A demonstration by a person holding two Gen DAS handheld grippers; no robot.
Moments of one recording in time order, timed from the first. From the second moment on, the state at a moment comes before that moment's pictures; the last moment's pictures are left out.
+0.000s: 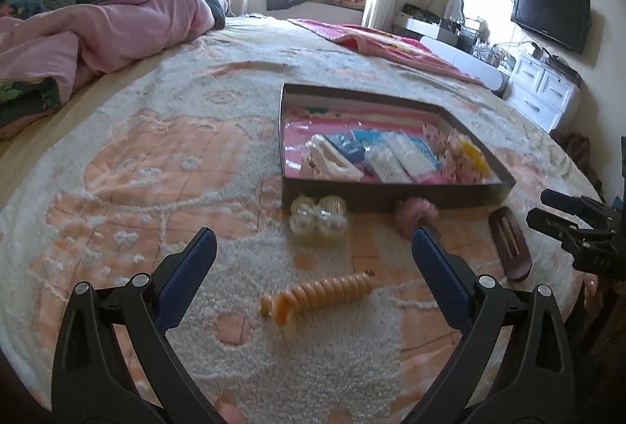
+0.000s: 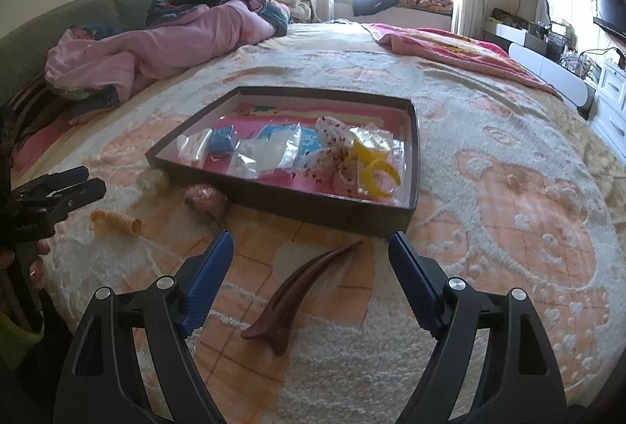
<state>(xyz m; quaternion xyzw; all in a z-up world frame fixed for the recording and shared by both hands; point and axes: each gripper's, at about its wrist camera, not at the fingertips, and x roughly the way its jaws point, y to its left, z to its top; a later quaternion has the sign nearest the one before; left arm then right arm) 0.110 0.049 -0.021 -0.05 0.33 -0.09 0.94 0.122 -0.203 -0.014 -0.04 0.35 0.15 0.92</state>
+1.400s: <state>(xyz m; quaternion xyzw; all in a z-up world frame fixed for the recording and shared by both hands) 0.123 0.023 -0.064 -0.01 0.38 -0.08 0.92 0.129 -0.185 -0.057 -0.02 0.40 0.17 0.90</state>
